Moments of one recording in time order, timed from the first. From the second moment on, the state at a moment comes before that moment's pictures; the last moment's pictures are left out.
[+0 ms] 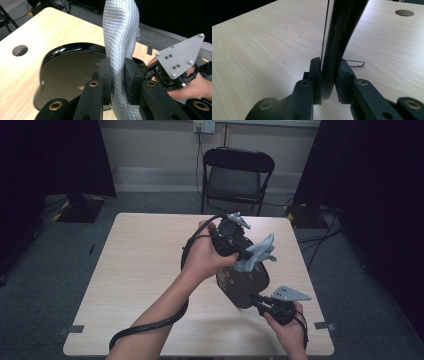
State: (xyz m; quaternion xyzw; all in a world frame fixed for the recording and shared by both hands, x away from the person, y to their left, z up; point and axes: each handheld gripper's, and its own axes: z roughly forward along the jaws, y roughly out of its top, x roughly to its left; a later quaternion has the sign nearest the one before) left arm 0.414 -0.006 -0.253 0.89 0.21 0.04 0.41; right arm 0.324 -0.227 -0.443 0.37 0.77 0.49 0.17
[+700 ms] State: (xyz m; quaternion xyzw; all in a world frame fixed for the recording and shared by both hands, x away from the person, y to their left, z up) left arm 0.433 0.017 -0.247 0.87 0.25 0.08 0.41; right arm 0.324 -0.227 -0.443 0.37 0.77 0.49 0.17
